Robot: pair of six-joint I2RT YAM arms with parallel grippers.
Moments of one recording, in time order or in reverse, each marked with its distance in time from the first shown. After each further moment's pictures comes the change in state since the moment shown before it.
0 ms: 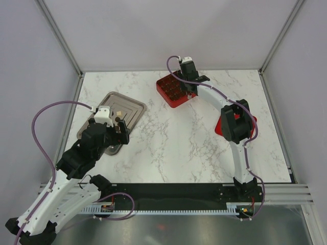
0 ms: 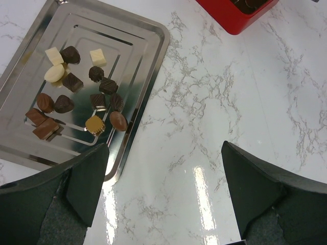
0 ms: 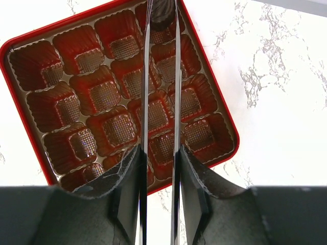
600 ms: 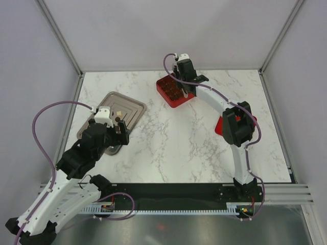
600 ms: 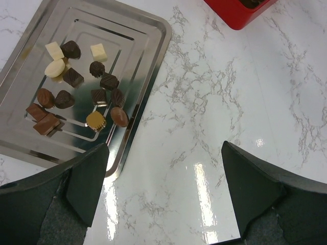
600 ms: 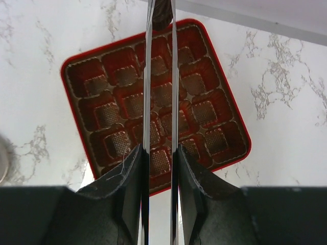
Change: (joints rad) left arm 0.000 -0.001 0.002 -0.022 0.000 -0.008; right arm 0.053 -0.081 -0.016 0.032 0.001 0.003
